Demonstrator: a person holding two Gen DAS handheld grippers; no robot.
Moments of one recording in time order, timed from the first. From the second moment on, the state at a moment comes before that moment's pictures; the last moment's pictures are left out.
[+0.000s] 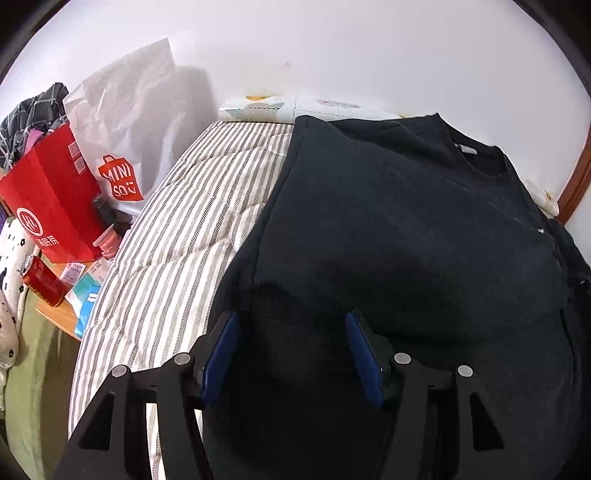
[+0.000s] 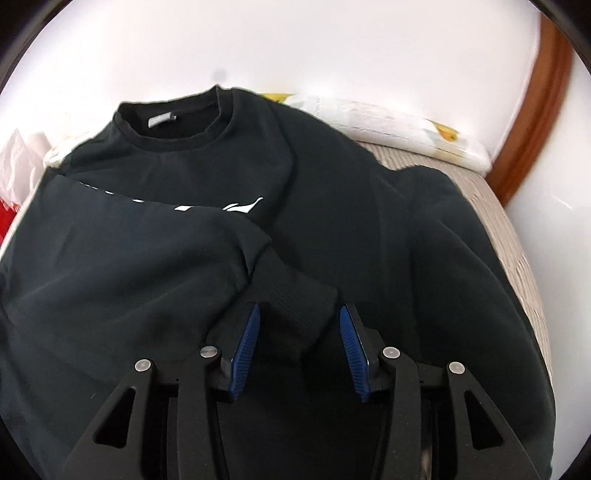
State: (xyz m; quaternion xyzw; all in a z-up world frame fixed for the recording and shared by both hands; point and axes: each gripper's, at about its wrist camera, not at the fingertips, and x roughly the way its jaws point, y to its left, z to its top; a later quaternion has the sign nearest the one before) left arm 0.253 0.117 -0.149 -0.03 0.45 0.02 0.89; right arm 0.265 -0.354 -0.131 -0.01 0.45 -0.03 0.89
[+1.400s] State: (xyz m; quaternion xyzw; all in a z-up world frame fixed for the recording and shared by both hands) left arm 0.152 0.120 -0.149 -0.01 0.45 0.04 0.89; right arm 0.066 -0.495 -0.093 0.00 0.34 -0.23 0.91
